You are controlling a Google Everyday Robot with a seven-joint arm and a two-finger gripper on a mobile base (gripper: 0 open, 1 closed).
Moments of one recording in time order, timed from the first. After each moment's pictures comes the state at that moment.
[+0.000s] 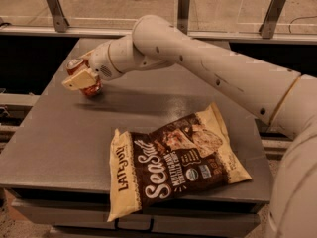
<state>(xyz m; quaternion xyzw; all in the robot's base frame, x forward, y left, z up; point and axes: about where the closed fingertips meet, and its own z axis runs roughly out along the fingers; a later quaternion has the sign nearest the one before) 0.629 0.221 0.884 -0.57 0.62 0.30 0.45</state>
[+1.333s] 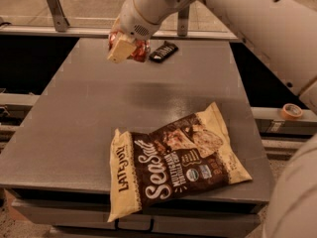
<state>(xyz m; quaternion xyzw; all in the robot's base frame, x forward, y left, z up) 0.652 0.103 0.951 -0.70 0.60 0.10 0.37</state>
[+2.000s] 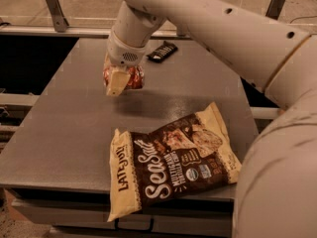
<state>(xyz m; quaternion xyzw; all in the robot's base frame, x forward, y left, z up) 0.603 0.122 0.872 -0.78 0.57 0.11 0.22</state>
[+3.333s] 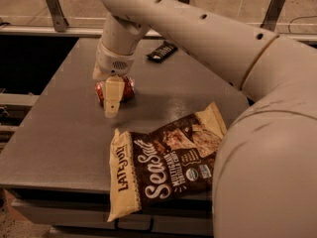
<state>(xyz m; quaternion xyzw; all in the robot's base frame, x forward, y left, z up) 0.585 0.146 0.844 -0.81 0.54 0.13 0.17</state>
